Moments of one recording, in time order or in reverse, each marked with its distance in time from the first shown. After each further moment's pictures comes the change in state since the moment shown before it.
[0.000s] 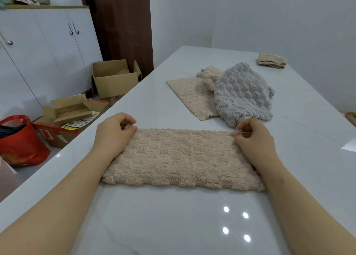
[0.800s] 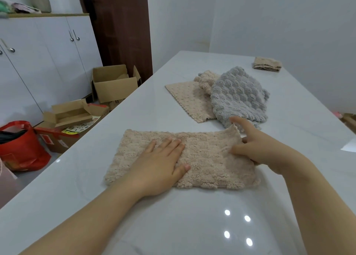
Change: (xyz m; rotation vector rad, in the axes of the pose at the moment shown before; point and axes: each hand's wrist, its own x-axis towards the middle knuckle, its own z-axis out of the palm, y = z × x) left_hand -0.068 0.052 0.032 0.625 -0.640 0.487; right_hand -0.007 -0.029 -0.040 -0.026 -0.611 0.157
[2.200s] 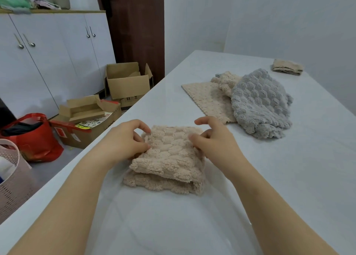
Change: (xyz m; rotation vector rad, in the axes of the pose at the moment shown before) left_hand -0.026 -0.088 -0.047 -0.849 0.232 -0.465; right_hand 0.020 -0.066 0.100 0.217 0.174 -0.278
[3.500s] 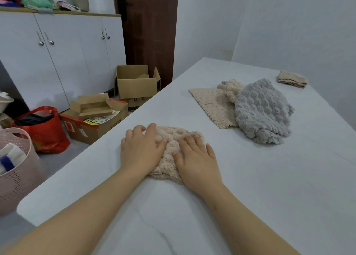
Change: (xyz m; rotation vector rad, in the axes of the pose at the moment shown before) left_hand -0.013 -0.015 0.053 0.568 0.396 0.015; right_hand -0.021 0.024 0.053 -0.754 -0.111 -0.184
